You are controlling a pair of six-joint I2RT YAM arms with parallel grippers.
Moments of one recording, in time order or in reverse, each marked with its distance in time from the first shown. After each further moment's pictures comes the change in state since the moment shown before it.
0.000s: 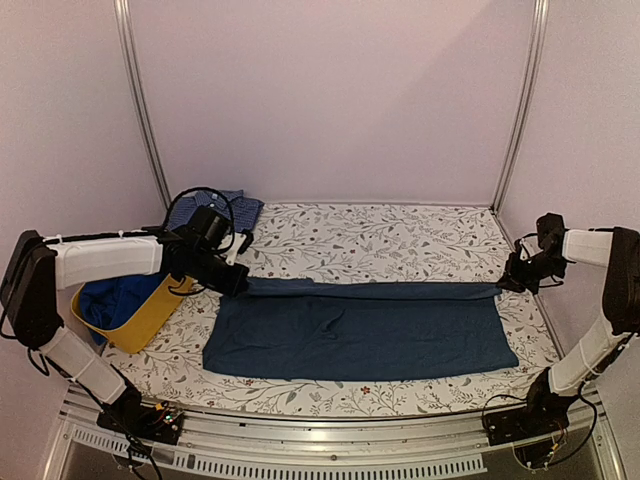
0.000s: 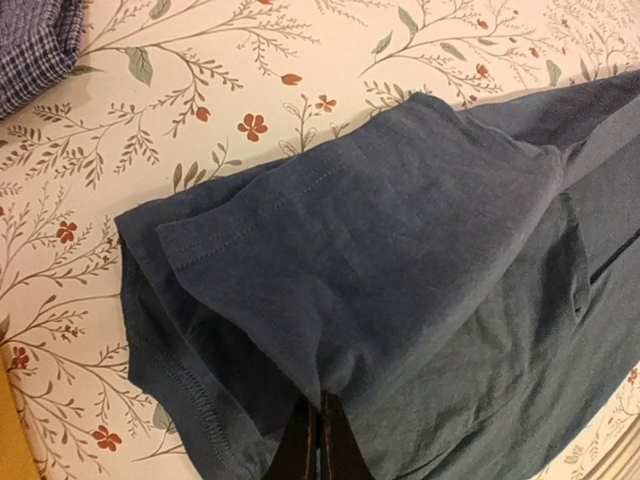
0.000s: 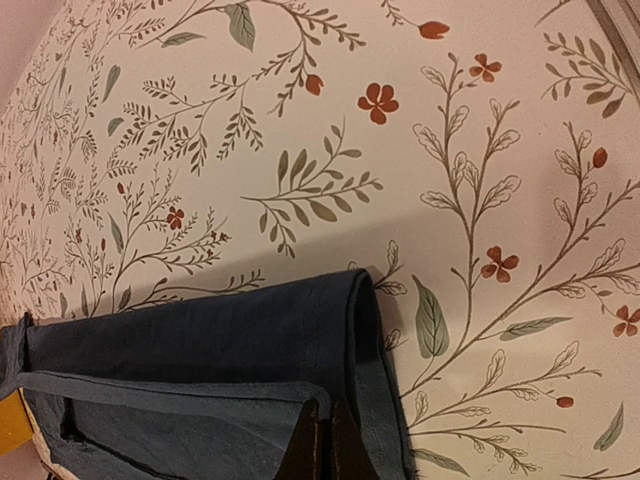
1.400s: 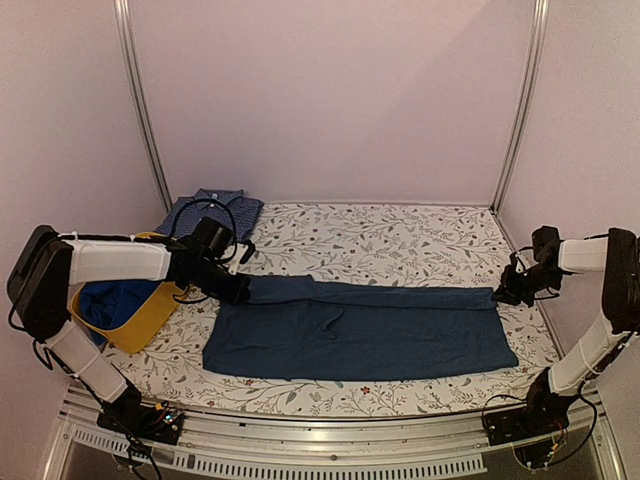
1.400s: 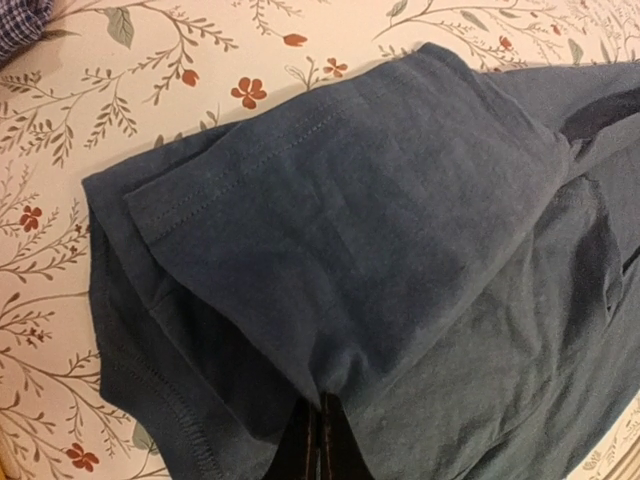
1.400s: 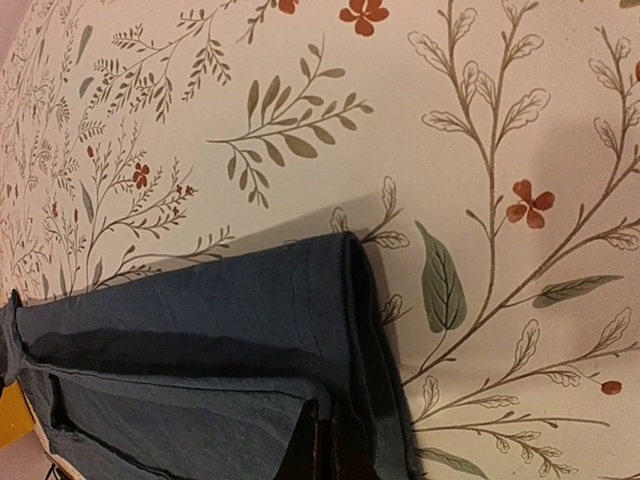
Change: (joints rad) left arm 0.014 0.059 -0.057 0.087 0.037 0.002; right arm 0.010 0.006 -0.092 0.054 -0.022 0.019
